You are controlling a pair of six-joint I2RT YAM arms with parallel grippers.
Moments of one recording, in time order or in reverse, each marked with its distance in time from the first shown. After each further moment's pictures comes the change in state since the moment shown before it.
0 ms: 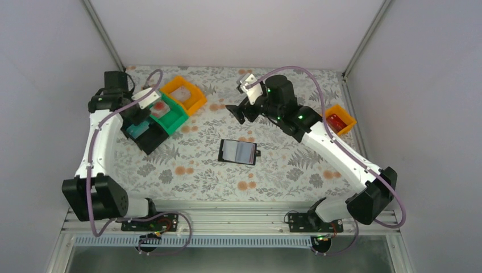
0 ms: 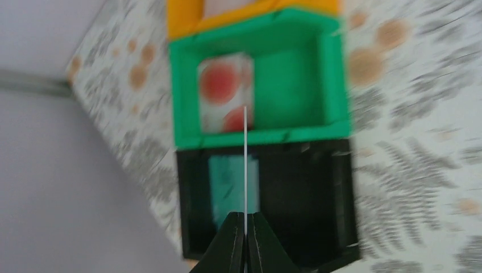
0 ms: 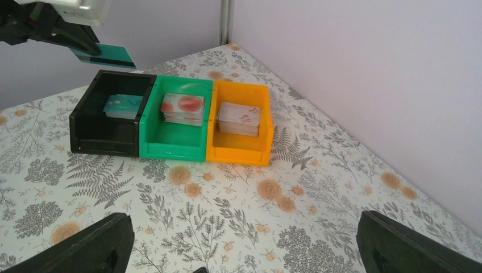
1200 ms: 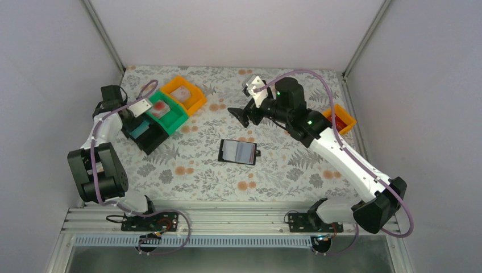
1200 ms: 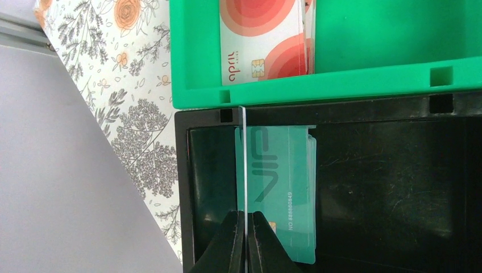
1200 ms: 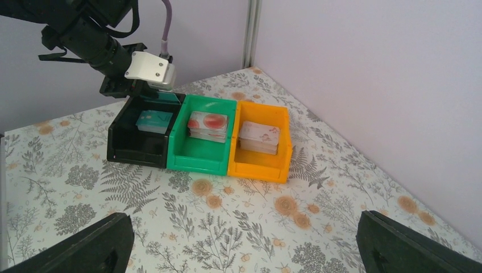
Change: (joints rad) left arm 0.214 0.198 -0.260 0.457 -0.021 0.152; right arm -0.027 -0.088 -0.047 0.023 -0.102 -0.003
